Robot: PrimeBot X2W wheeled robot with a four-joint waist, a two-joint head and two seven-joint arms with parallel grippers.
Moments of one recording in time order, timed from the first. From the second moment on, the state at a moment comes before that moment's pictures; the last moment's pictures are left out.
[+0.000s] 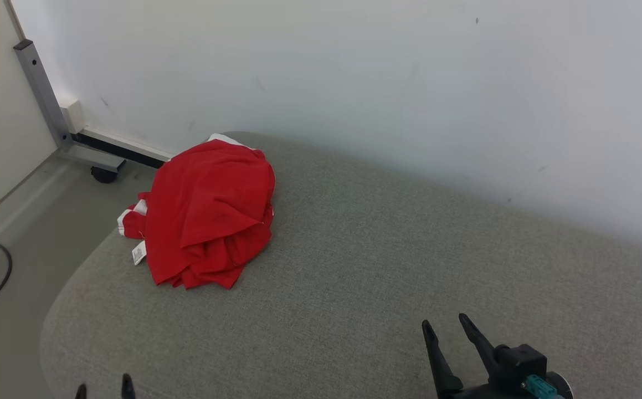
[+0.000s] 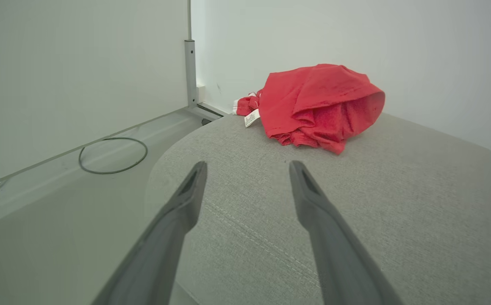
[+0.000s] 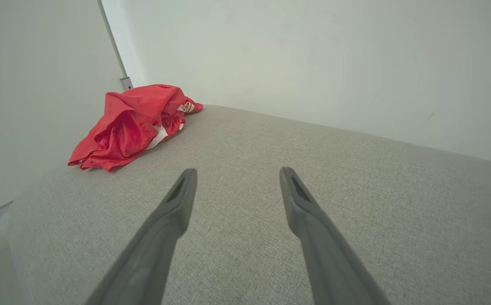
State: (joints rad) left arm 0.14 0.08 0.11 0.24 -0.20 -0.03 -0.26; right arm -0.10 -0.05 0.18 0.46 0.18 0.13 -0.25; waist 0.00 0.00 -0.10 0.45
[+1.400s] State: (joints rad) left arm -0.93 0.22 0.10 0.99 -0.46 -0.07 0.08; right arm 0.08 -0.16 0.13 -0.32 -0.01 0.13 0.09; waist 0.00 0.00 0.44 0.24
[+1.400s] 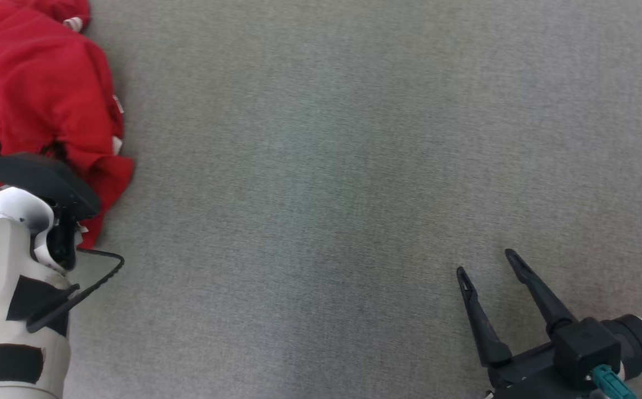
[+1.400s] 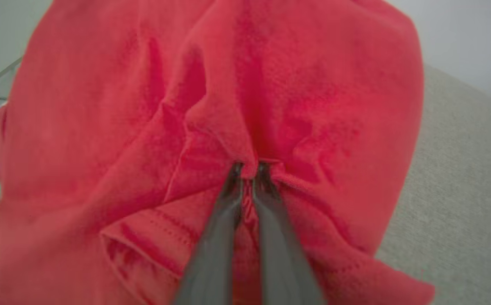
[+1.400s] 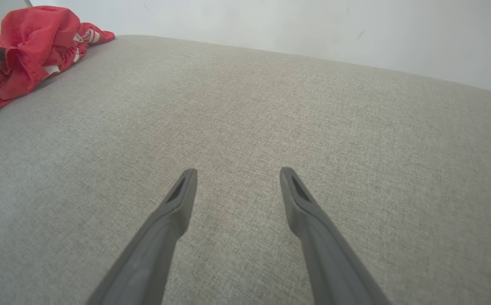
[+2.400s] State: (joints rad) left arm -0.91 0.32 -0.04 0.50 -0.49 -0.12 0.17; right arm 0.02 -0.05 0.16 0.06 0.09 0.13 -0.09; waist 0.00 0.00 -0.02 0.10
